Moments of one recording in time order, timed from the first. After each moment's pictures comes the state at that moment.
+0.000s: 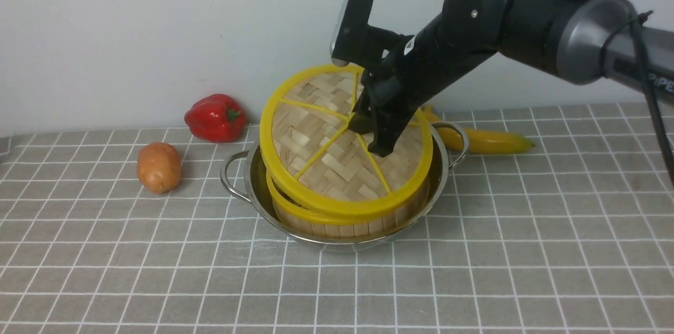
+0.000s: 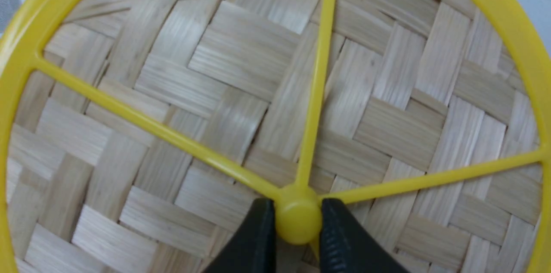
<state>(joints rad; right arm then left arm) 0.53 2.07 -1.83 0.37 0.88 -0.95 0.04 0.00 0.01 0.01 0.34 0.05</state>
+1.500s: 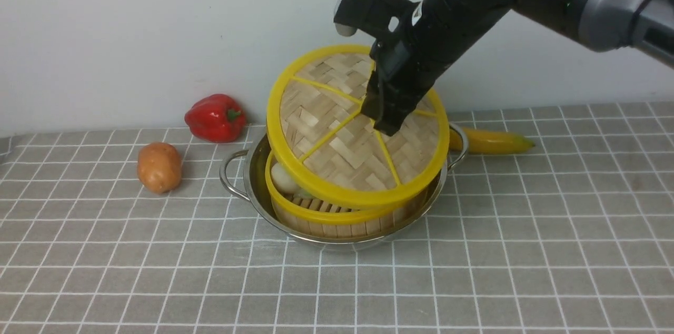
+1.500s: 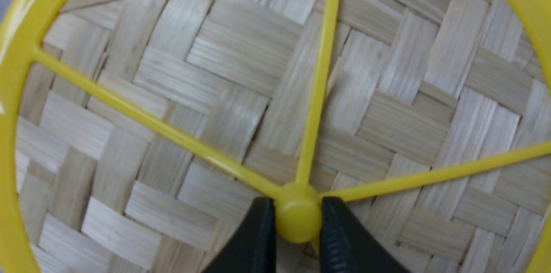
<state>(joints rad) 0.54 2.05 -1.94 0.21 1.06 -0.71 0.03 0.00 0.01 0.01 0.34 0.05</state>
